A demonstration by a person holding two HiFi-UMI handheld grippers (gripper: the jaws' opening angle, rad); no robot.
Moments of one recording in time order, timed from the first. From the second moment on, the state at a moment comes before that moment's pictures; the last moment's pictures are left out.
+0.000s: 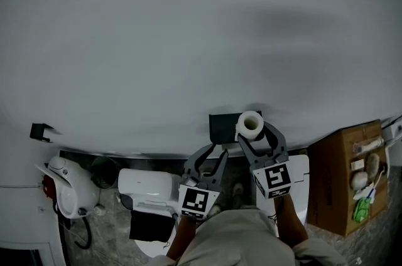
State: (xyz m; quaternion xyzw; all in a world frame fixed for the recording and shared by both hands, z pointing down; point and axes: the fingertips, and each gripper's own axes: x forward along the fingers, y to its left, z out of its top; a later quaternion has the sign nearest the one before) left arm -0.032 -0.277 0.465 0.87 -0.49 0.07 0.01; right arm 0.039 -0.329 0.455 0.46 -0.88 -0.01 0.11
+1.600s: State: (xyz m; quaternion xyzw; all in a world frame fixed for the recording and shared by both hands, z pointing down) left arm -0.042 -0.236 0.445 0.88 -0.46 0.06 -0.02; right arm 0.040 -0.256 0.444 0.49 -0.87 -0.02 0.10
